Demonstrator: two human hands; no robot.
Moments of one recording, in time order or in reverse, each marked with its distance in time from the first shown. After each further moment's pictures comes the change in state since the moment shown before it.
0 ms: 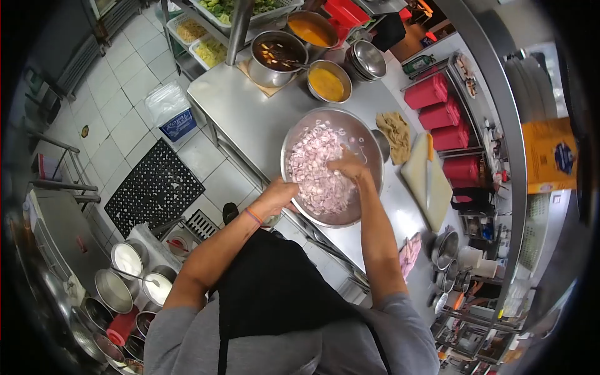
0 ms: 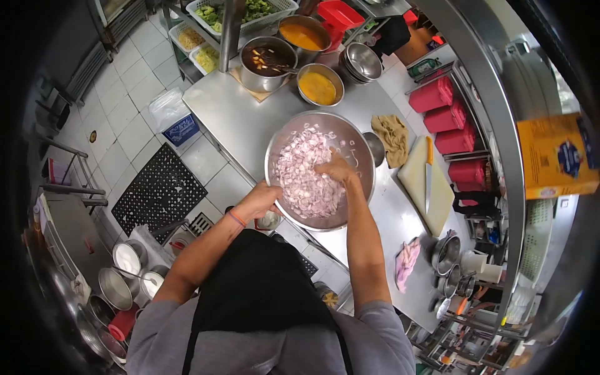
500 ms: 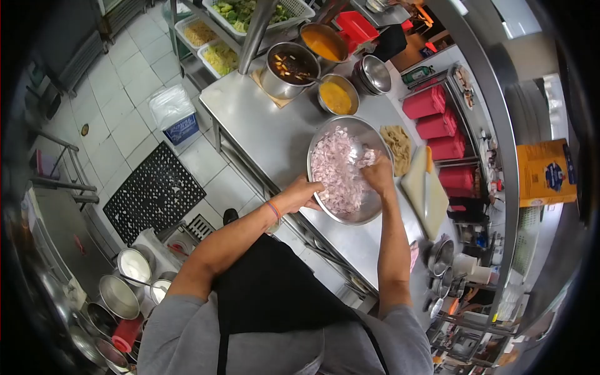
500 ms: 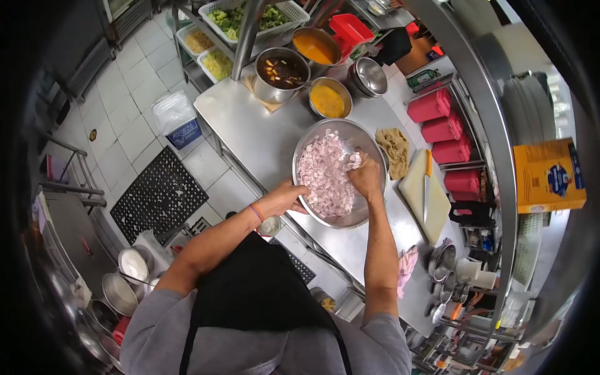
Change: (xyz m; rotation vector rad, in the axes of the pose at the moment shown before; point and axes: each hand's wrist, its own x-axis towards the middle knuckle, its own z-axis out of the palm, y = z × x) left_hand 0.027 0.025 0.006 -0.075 -0.288 0.012; right_hand -0.049 -0.073 -0.036 -0.401 0.455 -0.317
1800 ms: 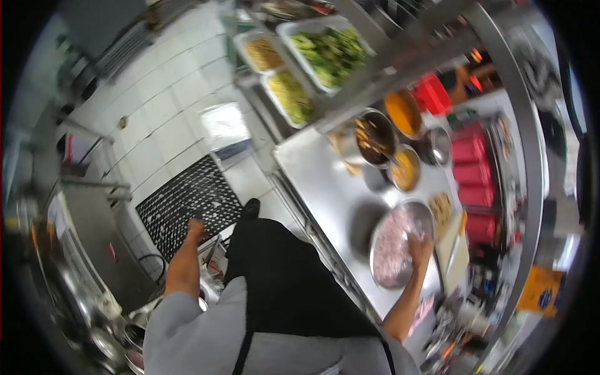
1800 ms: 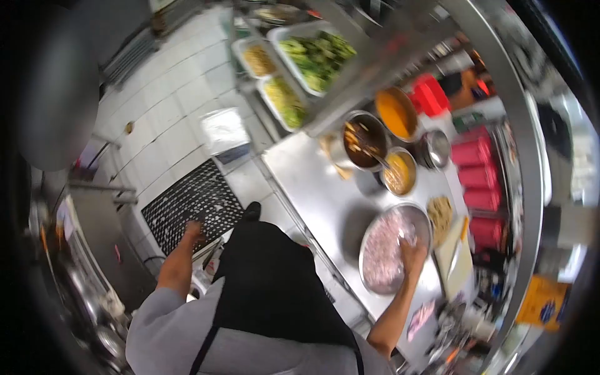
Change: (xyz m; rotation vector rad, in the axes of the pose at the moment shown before) left_hand -0.256 -0.079 -0.493 1.736 0.599 -0.652; right_hand 0.021 -0.066 0.013 0.190 0.049 0.661
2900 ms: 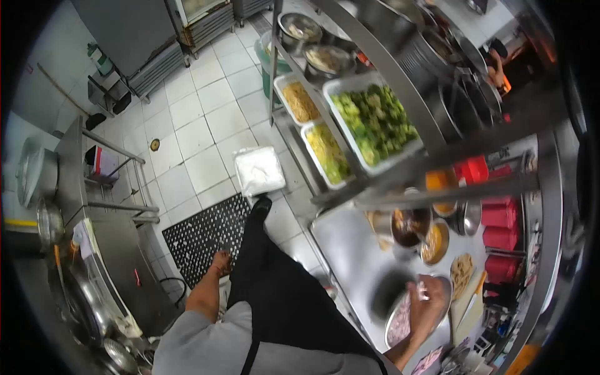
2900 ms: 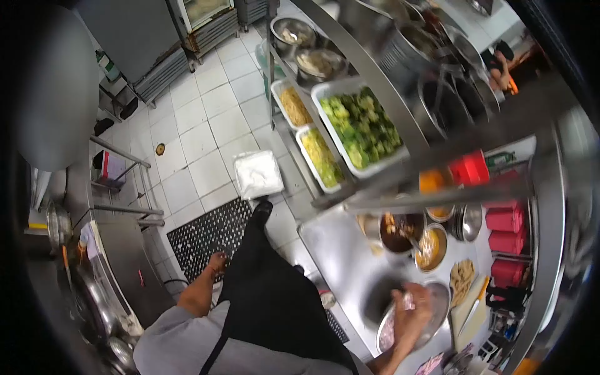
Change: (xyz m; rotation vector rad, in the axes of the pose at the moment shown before) left_hand 0.016 -0.011 -0.042 -1.416 0.154 -0.534; right_hand -0.047 -0.172 0.039 -0.120 -0.018 -0.484
